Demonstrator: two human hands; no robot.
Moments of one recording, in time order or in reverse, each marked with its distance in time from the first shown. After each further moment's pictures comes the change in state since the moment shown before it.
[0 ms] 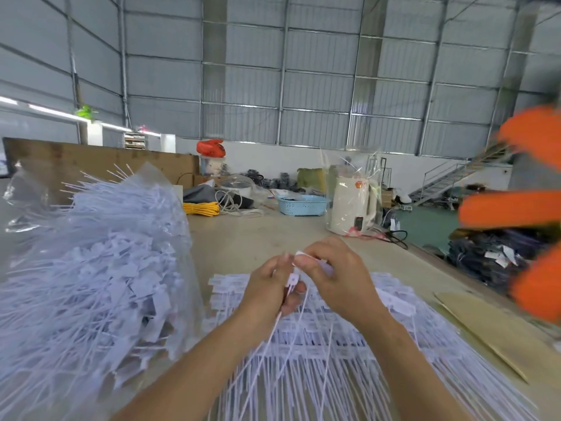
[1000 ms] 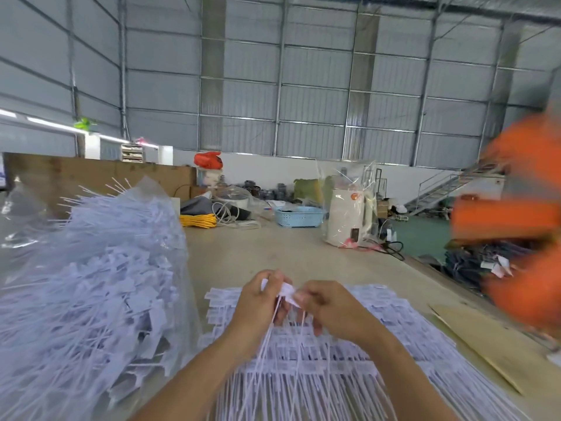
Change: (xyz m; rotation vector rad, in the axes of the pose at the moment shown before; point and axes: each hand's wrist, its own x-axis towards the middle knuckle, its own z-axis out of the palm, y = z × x) left_hand 0.002 -0.008 -0.010 0.219 0.032 0.227; right_hand -0.005 0.016 0.001 0.201 -0.432 0.234
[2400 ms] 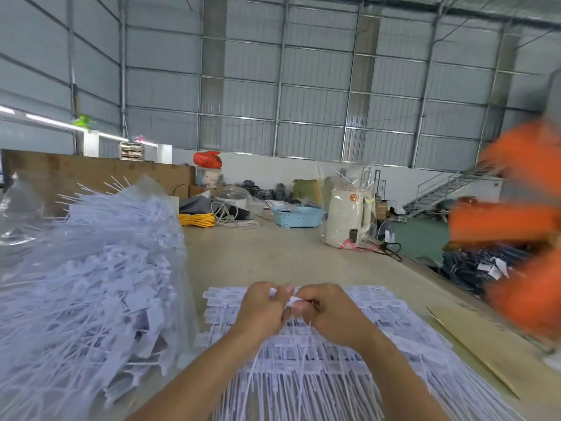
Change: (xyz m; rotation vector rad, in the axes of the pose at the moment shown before) left_hand 0.003 -0.001 0.007 0.251 0.017 -0.122; right_hand 0.001 0.008 0.001 -0.204 0.043 -0.190
